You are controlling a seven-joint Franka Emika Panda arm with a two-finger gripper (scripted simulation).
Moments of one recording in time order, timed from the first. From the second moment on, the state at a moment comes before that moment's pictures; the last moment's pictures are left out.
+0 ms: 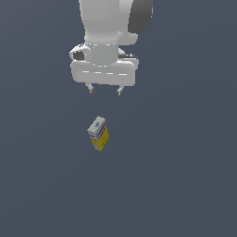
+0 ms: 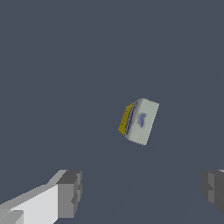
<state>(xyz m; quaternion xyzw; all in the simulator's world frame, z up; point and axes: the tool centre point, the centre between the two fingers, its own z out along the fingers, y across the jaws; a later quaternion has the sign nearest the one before) -0.043 -0.047 0.327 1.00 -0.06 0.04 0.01</state>
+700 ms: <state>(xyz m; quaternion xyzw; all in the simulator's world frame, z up) -0.011 -0.084 0.228 0.98 -0.18 0.01 0.00</state>
